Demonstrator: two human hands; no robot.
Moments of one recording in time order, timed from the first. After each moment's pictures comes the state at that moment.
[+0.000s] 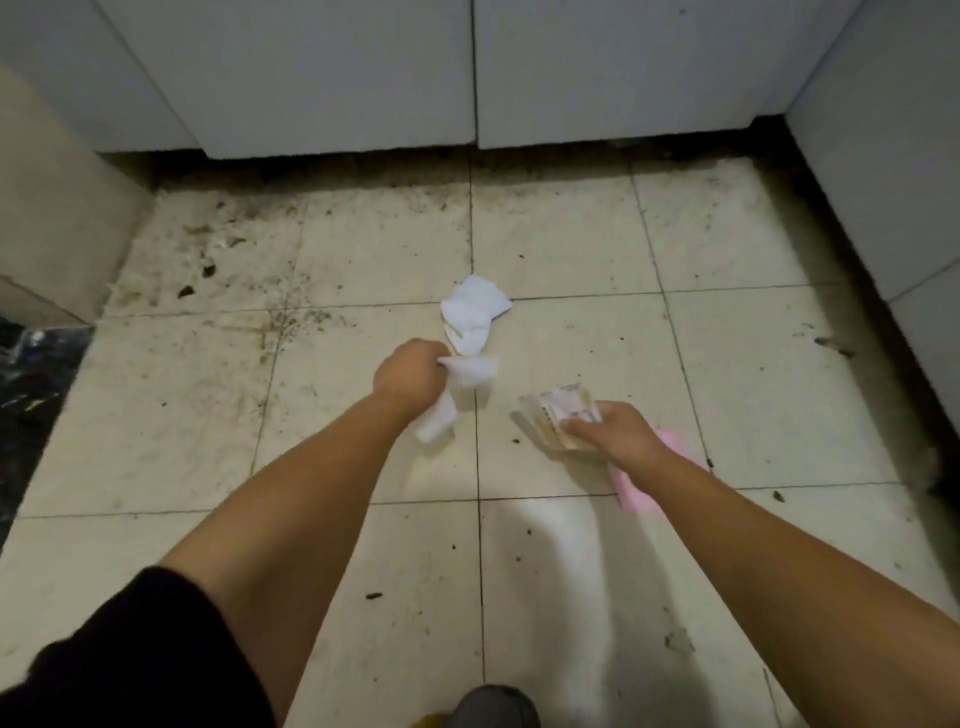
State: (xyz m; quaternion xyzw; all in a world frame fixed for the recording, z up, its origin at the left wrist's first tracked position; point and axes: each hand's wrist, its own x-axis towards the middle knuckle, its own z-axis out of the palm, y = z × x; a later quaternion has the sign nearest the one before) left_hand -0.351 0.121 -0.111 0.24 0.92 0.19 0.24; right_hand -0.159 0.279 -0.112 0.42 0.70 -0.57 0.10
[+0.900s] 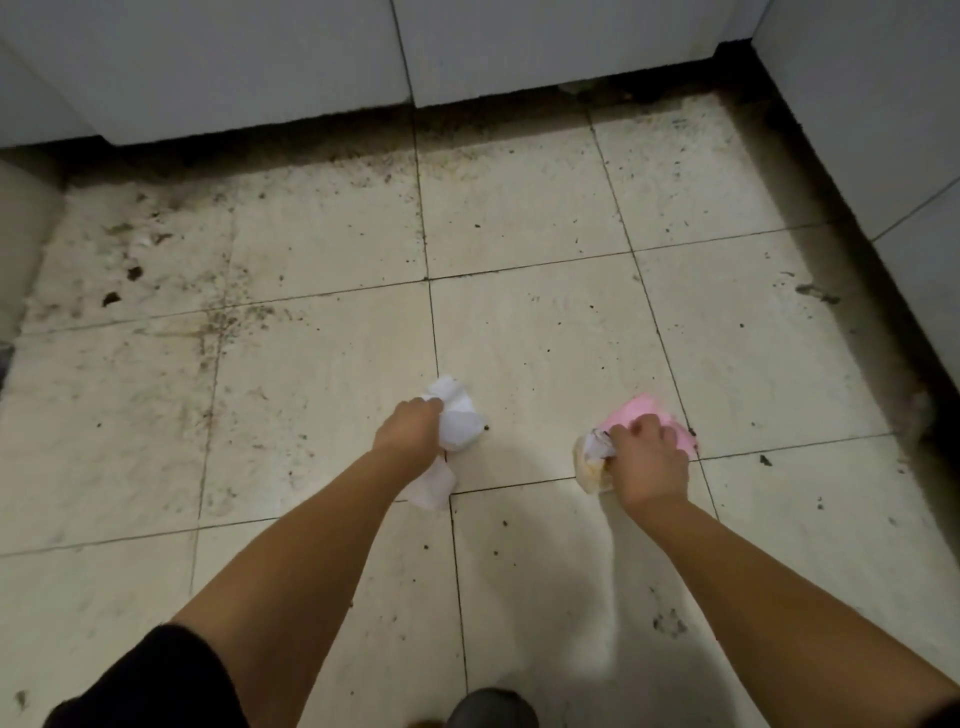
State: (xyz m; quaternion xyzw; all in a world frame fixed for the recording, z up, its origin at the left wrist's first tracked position) left_hand -0.302 0.127 -0.197 0.27 0.90 0.02 0.33; right_hand -0.094 0.294 -0.191 0.44 0.86 -0.14 0.21
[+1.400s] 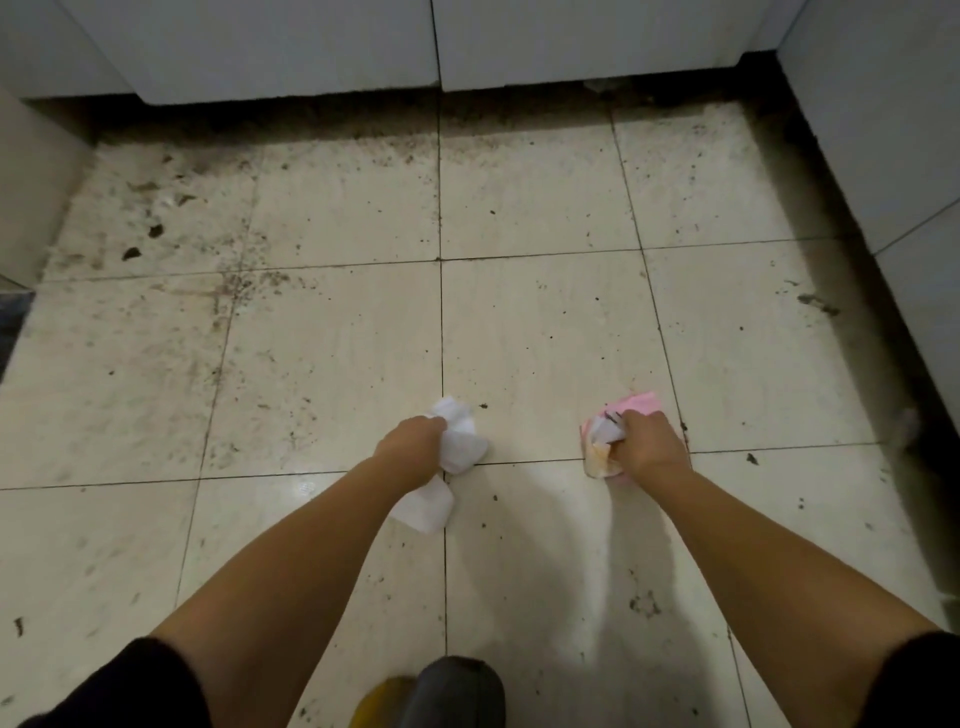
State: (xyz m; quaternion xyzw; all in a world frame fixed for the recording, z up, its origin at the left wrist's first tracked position) left_hand -0.261 0.104 -0.191 0.27 0.89 -0.01 0.38; right_hand -0.092 0.320 -0.201 0.46 0.83 -0.24 0.20
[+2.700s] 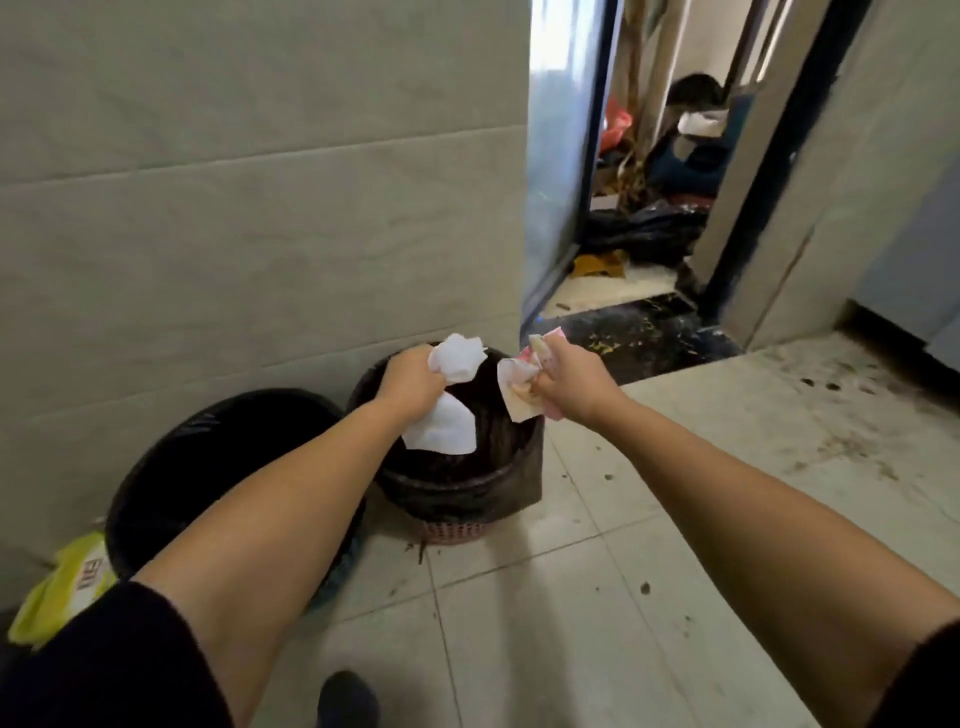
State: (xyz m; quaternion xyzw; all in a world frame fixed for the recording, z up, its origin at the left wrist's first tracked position) left_hand 0.055 -0.454 0.150 -0.35 0.88 0.32 -0.08; right_hand -0.057 -0.296 0.153 -0.34 0.88 -0.32 0.14
